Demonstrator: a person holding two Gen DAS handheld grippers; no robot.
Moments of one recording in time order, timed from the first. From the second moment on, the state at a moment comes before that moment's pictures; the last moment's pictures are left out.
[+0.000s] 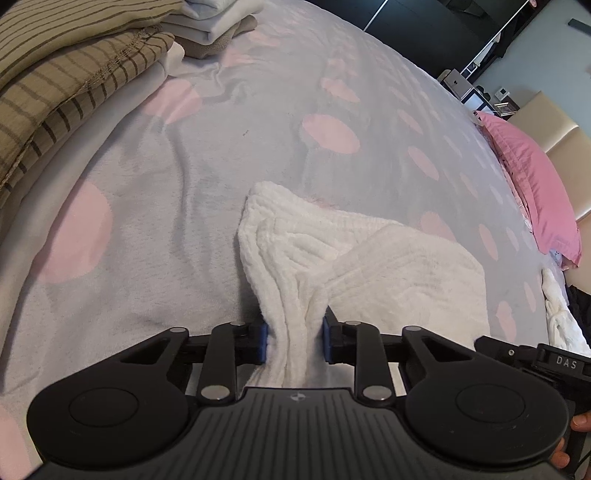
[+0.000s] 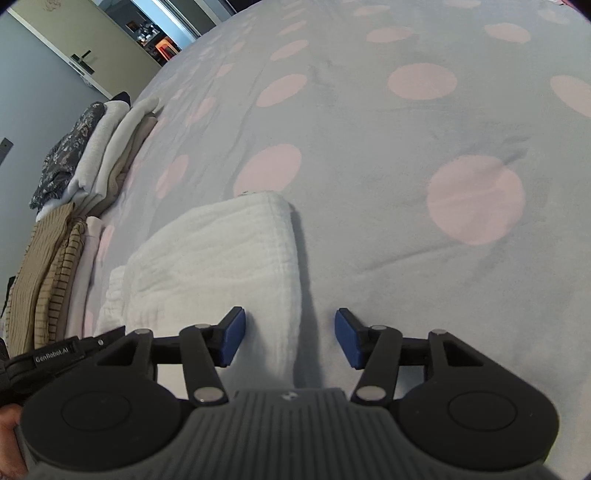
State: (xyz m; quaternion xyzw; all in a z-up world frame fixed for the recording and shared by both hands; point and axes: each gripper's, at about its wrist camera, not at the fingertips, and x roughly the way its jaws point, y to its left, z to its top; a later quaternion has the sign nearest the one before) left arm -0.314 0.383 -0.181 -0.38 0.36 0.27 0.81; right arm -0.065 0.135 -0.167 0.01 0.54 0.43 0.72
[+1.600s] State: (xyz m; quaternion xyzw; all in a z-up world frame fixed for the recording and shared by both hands) left arm -0.529 0.387 0.129 -0.08 0.10 0.39 0.91; right arm -0.289 0.222 0.093 0.04 0.19 0.68 0.71
